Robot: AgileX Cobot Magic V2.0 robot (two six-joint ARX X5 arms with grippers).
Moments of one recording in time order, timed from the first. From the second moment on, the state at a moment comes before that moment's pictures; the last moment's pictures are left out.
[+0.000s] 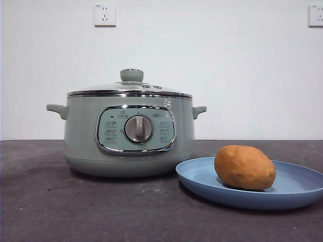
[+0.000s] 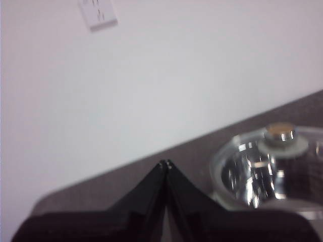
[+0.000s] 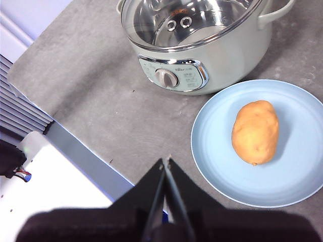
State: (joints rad) left arm 0.00 0.35 0.48 -0.06 0.20 0.25; right arm 0.54 0.71 0.95 -0.90 -0.31 0.15
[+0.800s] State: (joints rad) left arm 0.00 0.02 0.04 -0.05 0.13 0.16; right arm 0.54 0.71 0.95 -0.90 -0.31 0.15
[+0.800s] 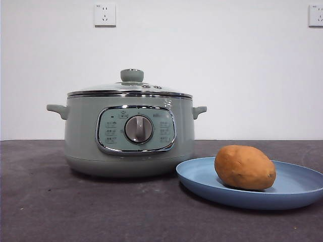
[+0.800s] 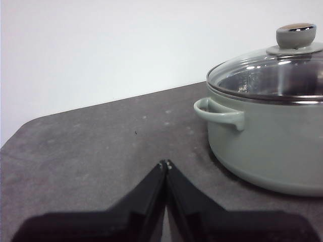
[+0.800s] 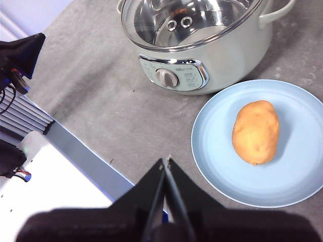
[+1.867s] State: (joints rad) left arm 0.00 0.00 0.02 -0.17 0.13 0.14; right arm 0.54 0.71 0.95 -0.90 -0.31 0.15
